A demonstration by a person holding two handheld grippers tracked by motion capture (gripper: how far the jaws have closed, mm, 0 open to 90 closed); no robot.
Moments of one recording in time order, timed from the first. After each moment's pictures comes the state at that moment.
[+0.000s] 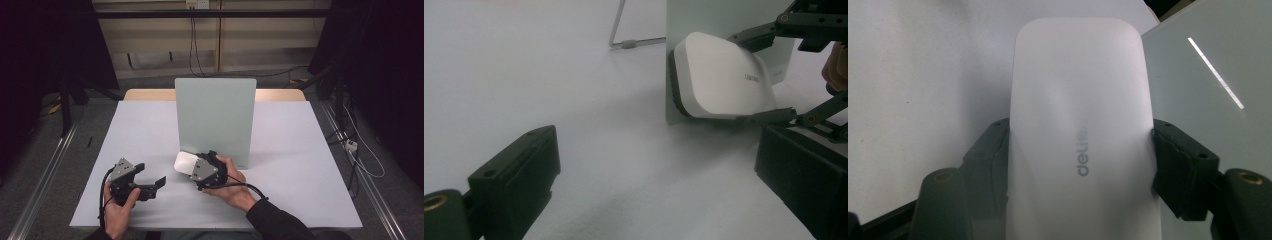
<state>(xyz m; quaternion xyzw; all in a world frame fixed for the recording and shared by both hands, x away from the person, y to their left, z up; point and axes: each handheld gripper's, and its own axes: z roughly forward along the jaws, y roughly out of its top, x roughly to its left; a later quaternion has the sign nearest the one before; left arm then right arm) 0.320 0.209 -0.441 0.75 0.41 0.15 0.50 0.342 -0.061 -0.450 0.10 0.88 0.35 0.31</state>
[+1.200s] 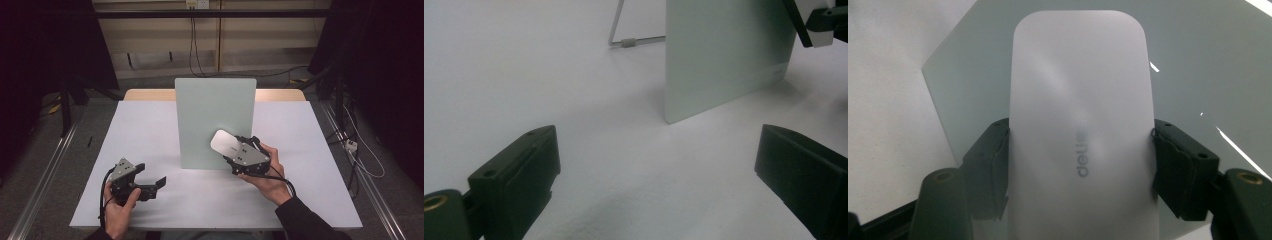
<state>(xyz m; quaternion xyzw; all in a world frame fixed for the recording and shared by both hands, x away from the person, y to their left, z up) 0.320 0.208 -0.442 0.75 0.41 0.15 0.49 0.340 -0.161 -0.410 0.18 0.82 0.38 0.38</state>
